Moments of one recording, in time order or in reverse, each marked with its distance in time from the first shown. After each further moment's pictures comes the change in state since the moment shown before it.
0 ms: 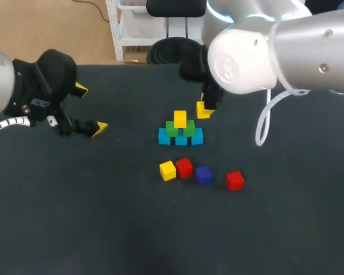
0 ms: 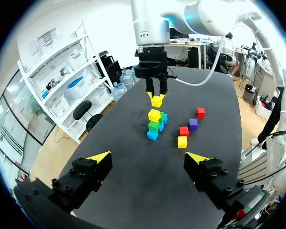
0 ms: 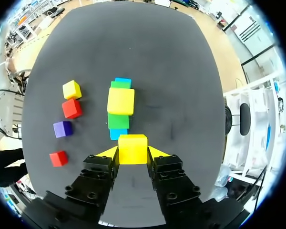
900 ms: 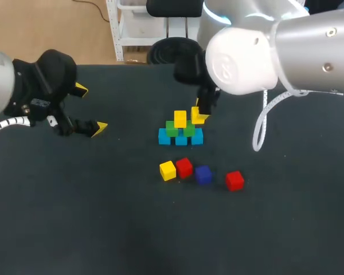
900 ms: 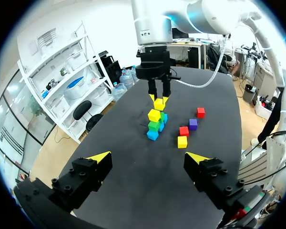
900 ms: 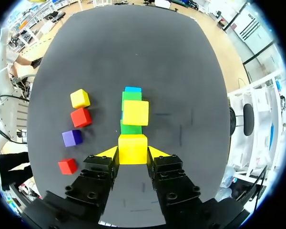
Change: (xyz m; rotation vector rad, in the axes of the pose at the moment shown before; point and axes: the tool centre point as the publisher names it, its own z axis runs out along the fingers) left arm 0.000 0.000 0.000 0.000 0.000 0.000; right arm -0.013 0.018 -0.001 -0.032 -0.022 0.012
